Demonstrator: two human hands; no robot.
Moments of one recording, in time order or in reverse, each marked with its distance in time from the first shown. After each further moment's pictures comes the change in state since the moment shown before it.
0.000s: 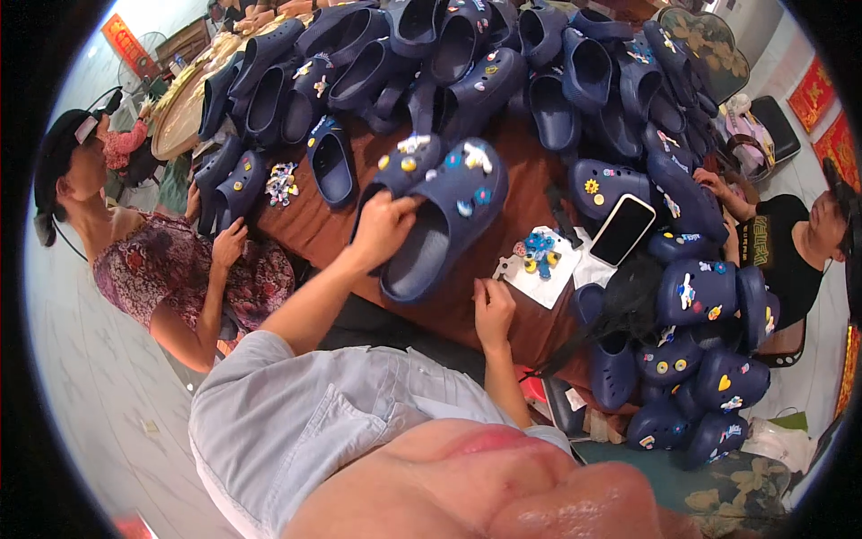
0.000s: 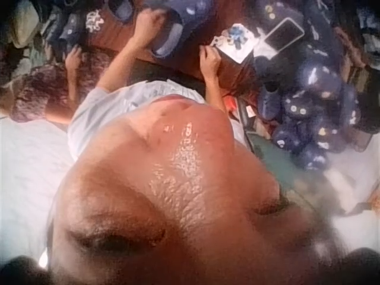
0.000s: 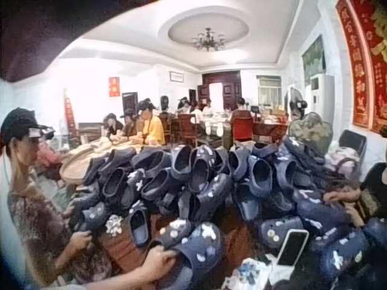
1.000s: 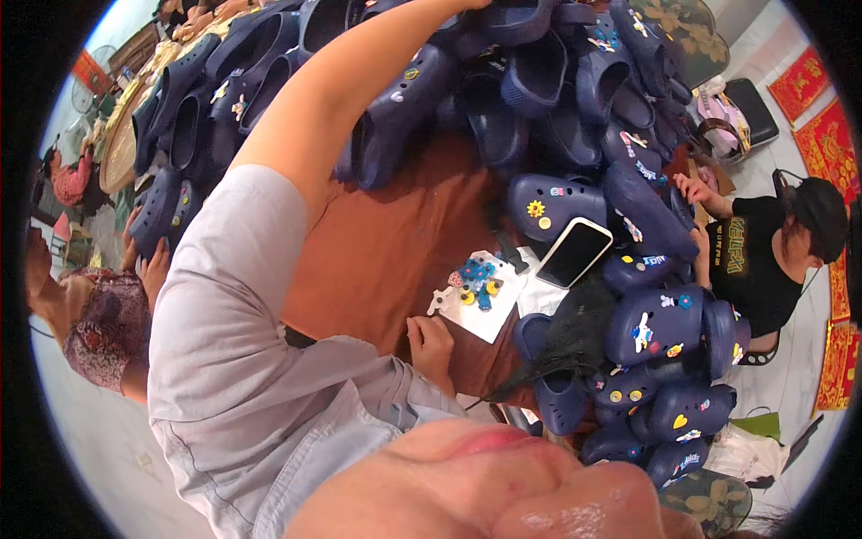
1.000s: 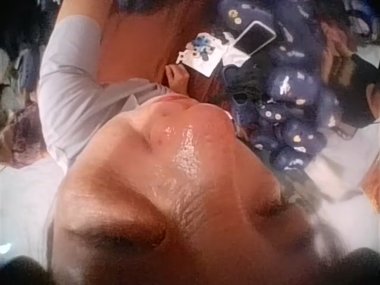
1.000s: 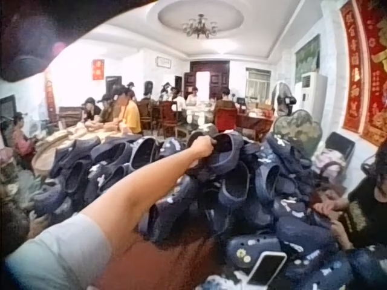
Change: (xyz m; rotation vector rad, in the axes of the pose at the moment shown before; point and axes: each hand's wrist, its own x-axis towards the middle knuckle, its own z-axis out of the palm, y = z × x) left_hand 0.535 -0.005 0.136 0.109 0.039 0.101; right_hand 0.003 -0.014 -0.004 0.093 -0.093 0.127
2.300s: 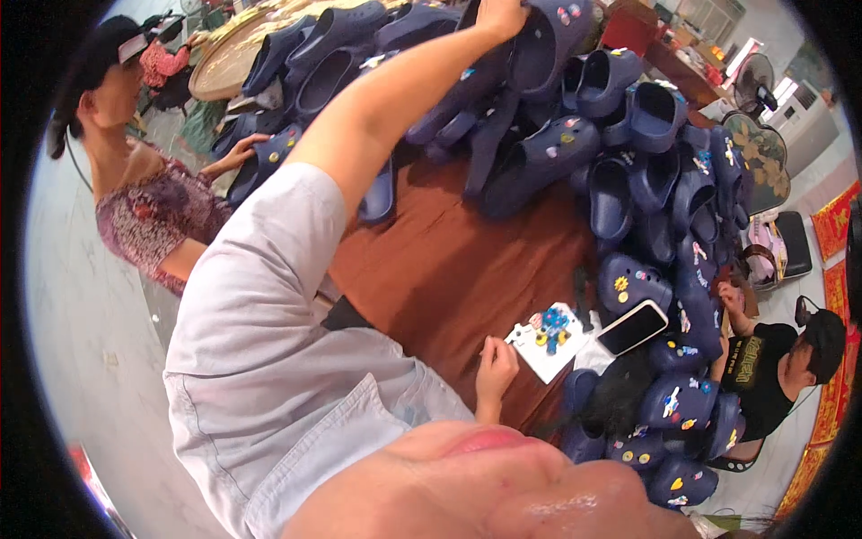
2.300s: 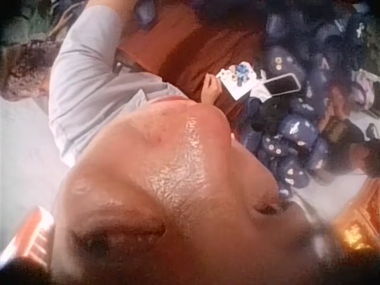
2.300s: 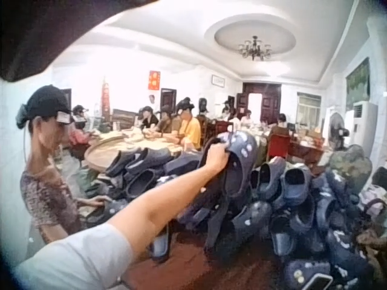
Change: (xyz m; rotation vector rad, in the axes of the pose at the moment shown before) left_hand -0.124 -0.126 -0.189 0.198 0.525 -0.118; right_hand -0.006 0.016 -0.002 -0.225 -0.011 -0.058
